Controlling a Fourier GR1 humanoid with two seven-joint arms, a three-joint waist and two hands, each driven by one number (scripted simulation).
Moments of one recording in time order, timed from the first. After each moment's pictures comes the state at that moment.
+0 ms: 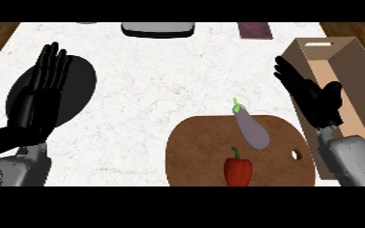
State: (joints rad) left arm -0.16 0.35 -0.04 -1.64 0.24 0.10 -0.19; right arm -0.29 -0.47 0.22 -1.37 -0.29 0.01 0.09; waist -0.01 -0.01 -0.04
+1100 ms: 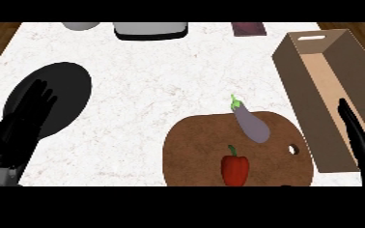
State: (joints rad) left arm 0.03 0.42 0.06 -1.60 0.40 0.07 0.15; right arm 0.28 -0.64 0.29 -2.17 0.33 -0.44 0.16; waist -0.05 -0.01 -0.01
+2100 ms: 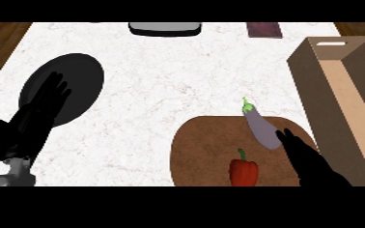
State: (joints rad) left arm -0.04 0.39 0.01 -1.60 0.37 0.06 0.18; right arm 0.03 -0.64 0.61 -2.32 0.55 0.11 1.14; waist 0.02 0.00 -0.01
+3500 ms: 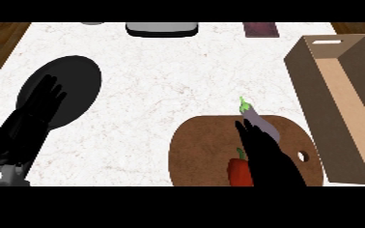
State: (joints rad) left arm 0.00 0.37 0.06 -1.67 0.36 0.05 0.24; right arm -0.12 -0.34 0.70 -2.12 0.67 0.24 1.18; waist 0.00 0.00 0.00
